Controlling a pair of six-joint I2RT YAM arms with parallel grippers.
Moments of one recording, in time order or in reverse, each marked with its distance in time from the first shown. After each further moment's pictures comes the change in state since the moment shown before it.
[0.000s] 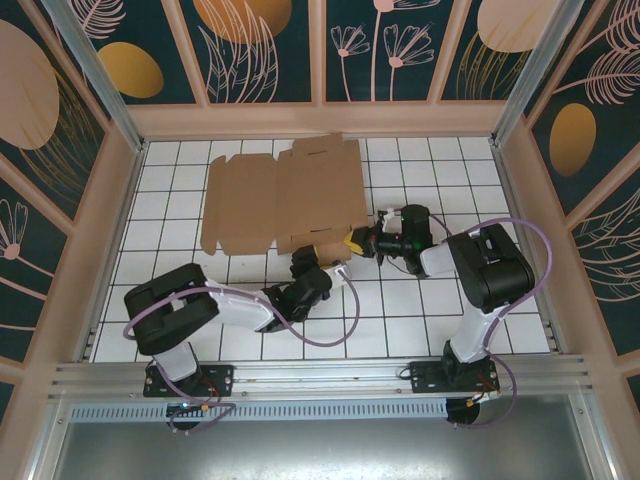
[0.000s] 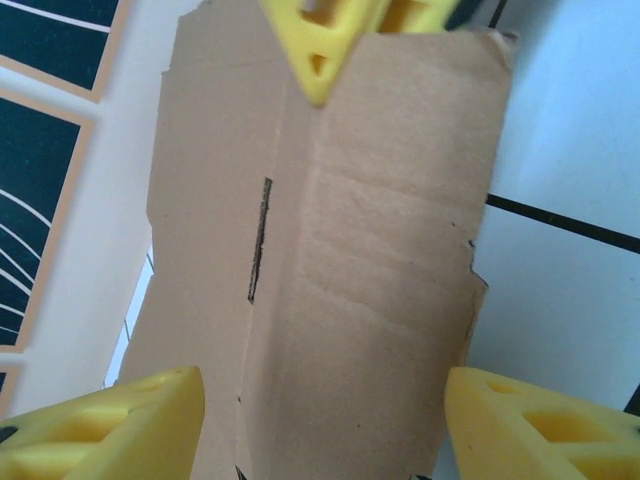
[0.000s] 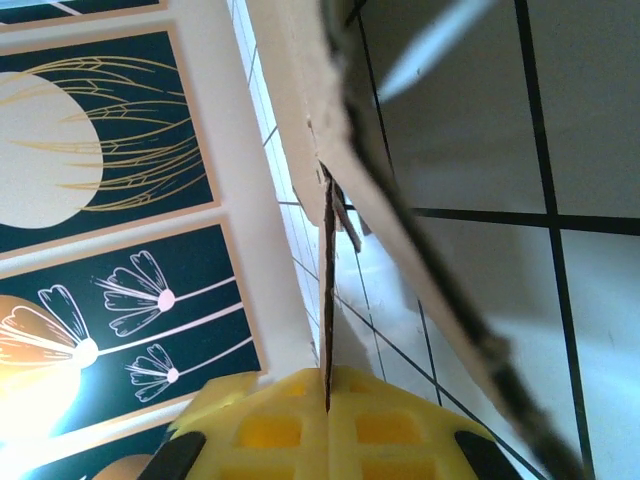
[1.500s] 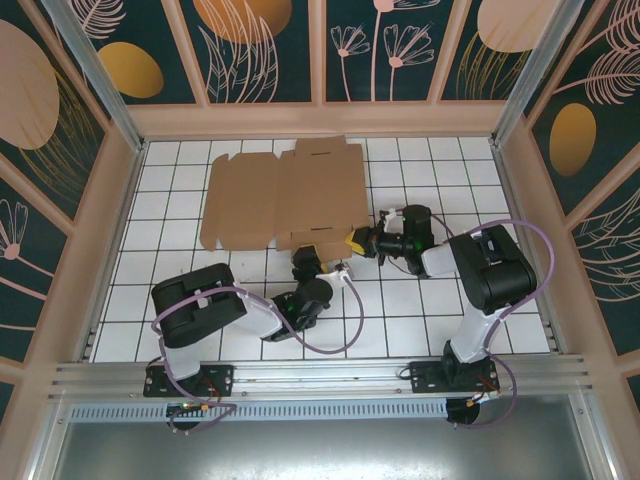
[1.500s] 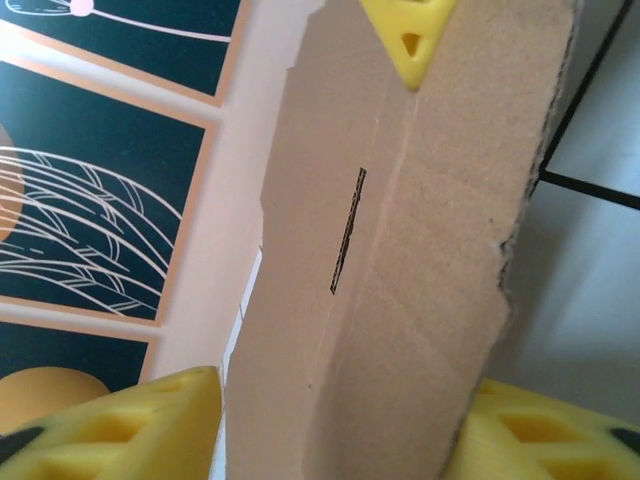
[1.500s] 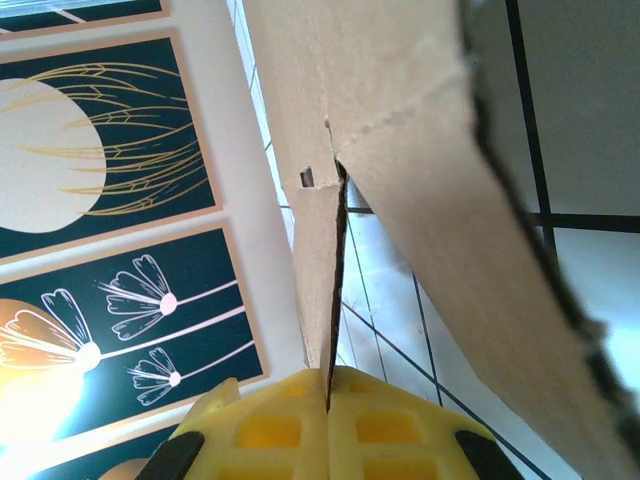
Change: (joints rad) left arm -0.051 0.143 -0.028 0.390 -0.247 0.247; right arm -0.007 -0.014 -0.008 -0.015 0.004 0.000
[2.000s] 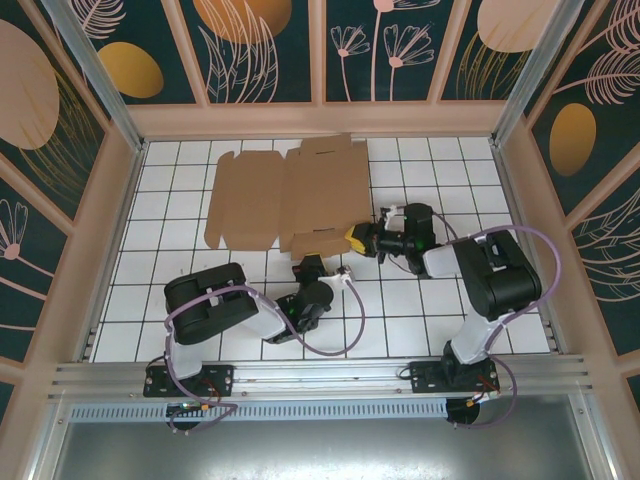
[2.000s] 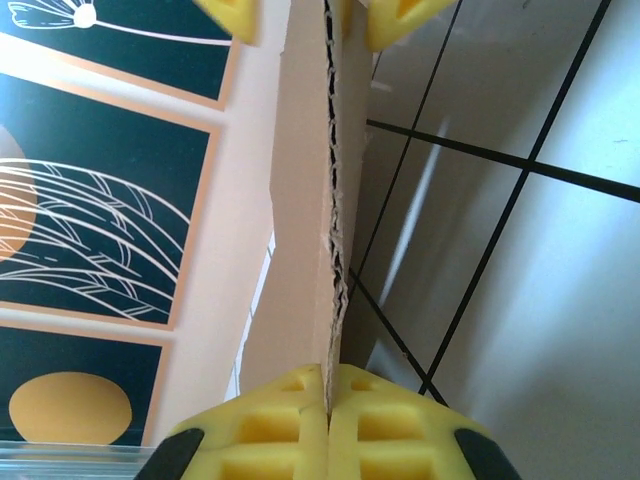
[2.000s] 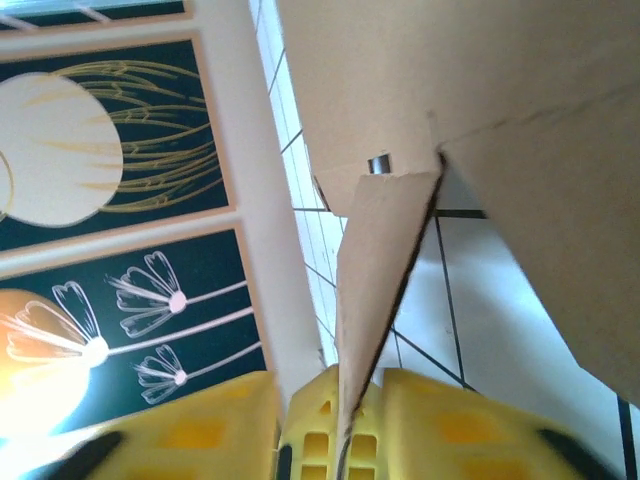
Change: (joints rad) left arm -0.006 0.053 0.000 0.071 -0.017 0.054; right arm 0.004 -0.090 -0.005 -0.032 0.019 -0.003
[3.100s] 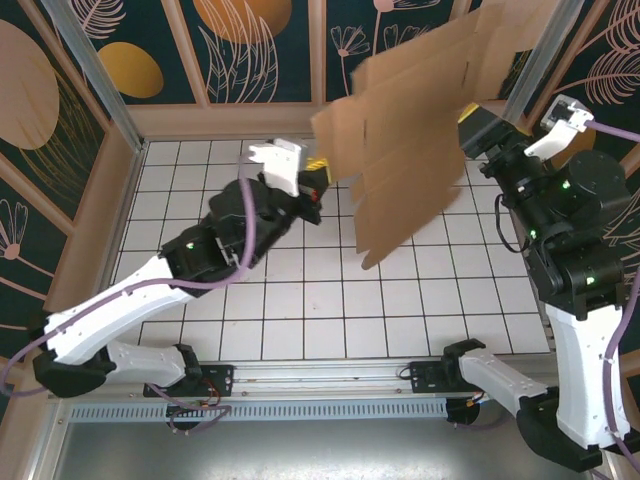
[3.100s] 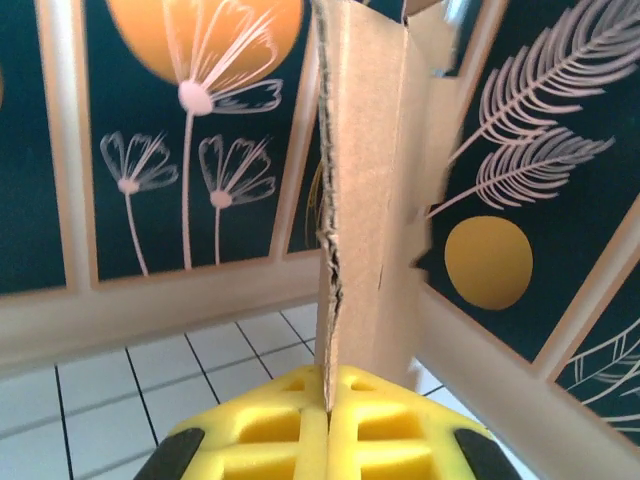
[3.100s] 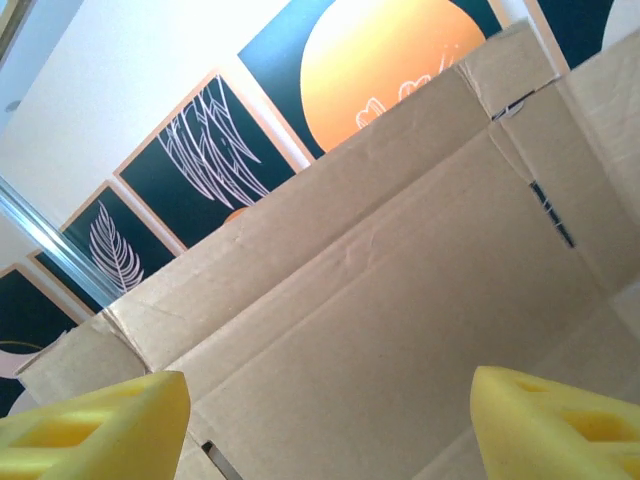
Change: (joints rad) left arm 0.129 -0.707 0.808 -1.205 0.568 -1.239; right arm -0.015 -0.709 1.086 -1.291 0.906 -0.670
